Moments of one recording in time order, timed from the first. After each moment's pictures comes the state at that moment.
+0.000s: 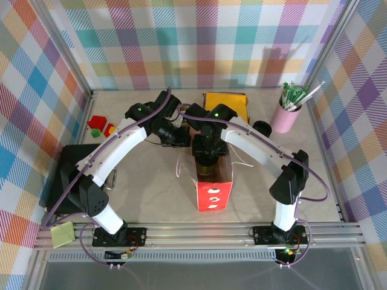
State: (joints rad) left arm -0.58 1.62 1.65 -1.14 0.39 -0.42; right arm 0.87 1.85 1.90 -1.45 0.08 0.82
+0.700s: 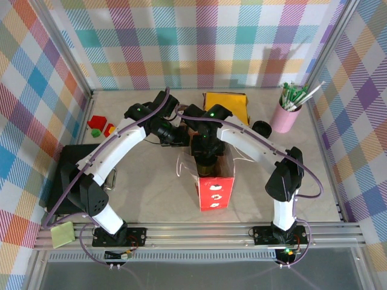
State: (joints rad) left arm -0.57 1.62 1.63 -1.11 0.40 -0.42; right arm 0.84 1.89 1.89 -1.42 0.08 0.81
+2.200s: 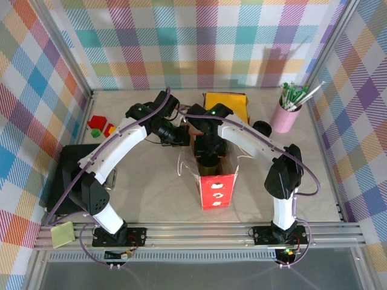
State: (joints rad) left arm -0.56 1.64 1.63 -1.10 0.41 -0.42; right arm 0.80 1.91 1.86 -1.42 0.03 0.78
